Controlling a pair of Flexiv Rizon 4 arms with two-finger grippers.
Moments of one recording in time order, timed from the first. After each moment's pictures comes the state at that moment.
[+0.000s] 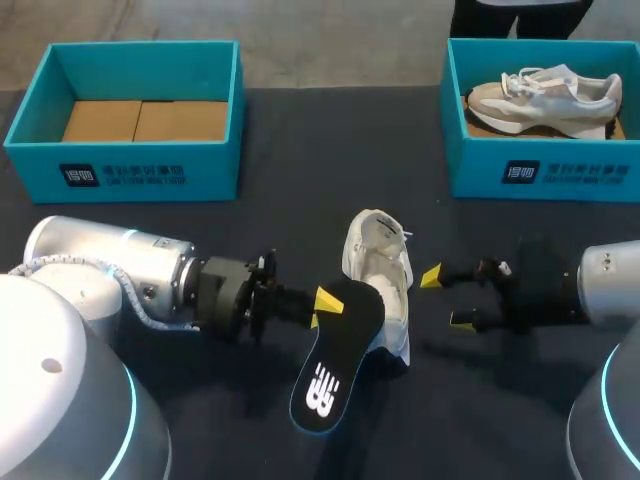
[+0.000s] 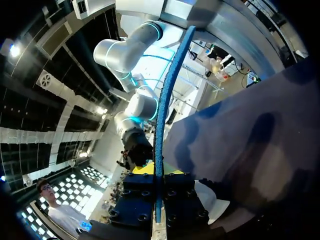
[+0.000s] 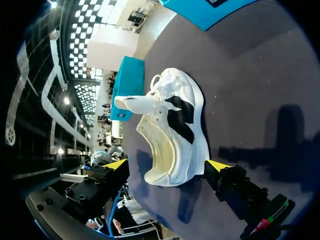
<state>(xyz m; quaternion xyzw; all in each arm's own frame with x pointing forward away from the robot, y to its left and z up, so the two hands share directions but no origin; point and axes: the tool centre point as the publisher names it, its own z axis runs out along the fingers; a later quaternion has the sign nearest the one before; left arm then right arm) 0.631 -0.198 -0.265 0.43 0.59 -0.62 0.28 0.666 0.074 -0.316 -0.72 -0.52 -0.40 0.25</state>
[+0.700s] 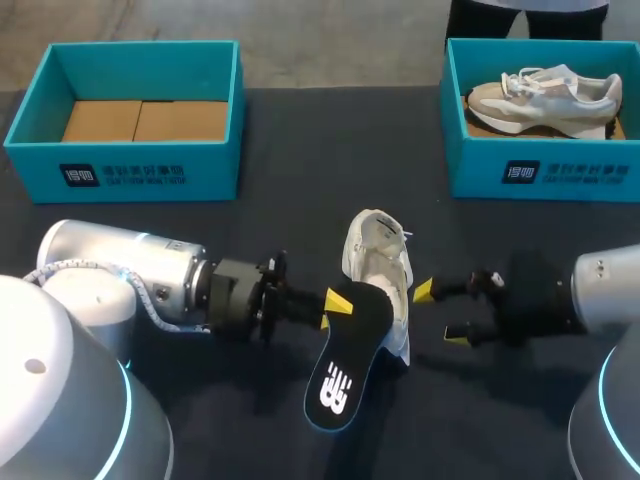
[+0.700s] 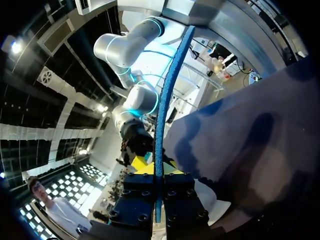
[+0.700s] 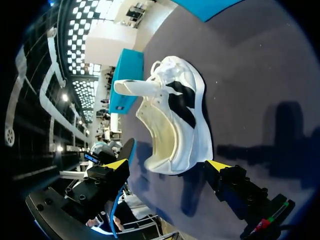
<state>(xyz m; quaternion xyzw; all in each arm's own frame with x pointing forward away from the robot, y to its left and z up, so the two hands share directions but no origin) 0.634 -0.210 -0.276 0.43 0.60 -0.62 0.28 0.642 0.086 -0.317 -0.72 -0.52 -0.38 0.26</state>
